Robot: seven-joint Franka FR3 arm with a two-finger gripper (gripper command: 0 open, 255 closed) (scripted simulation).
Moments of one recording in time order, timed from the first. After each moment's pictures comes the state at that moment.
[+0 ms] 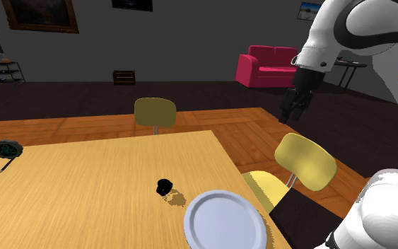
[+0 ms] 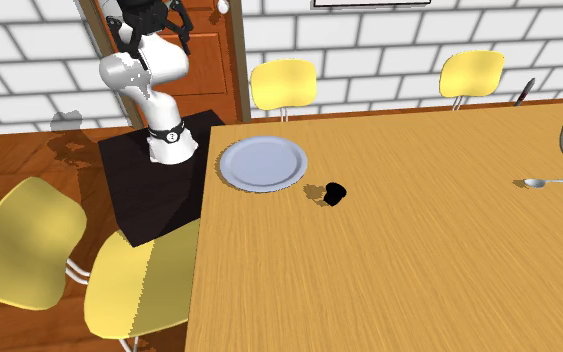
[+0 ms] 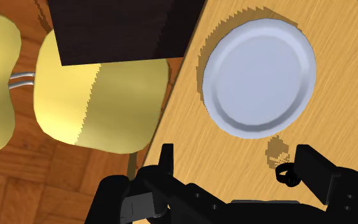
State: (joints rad) arm 0.01 -0.83 -0.07 -2.37 0.11 1.55 0.03
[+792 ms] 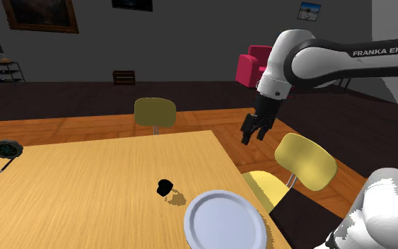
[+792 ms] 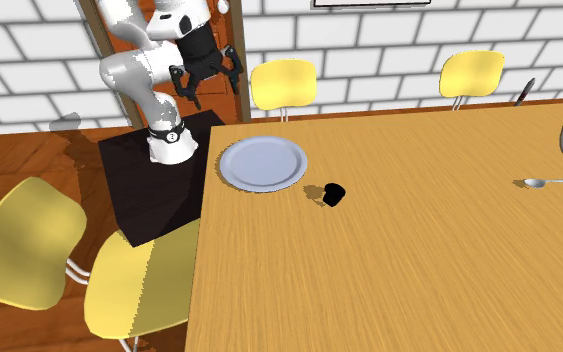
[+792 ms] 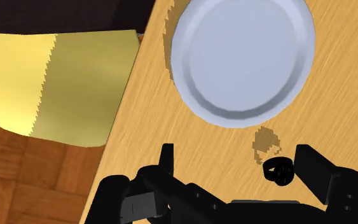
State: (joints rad) arm 0.07 -0.65 0.05 -2.48 0.21 1.89 0.11
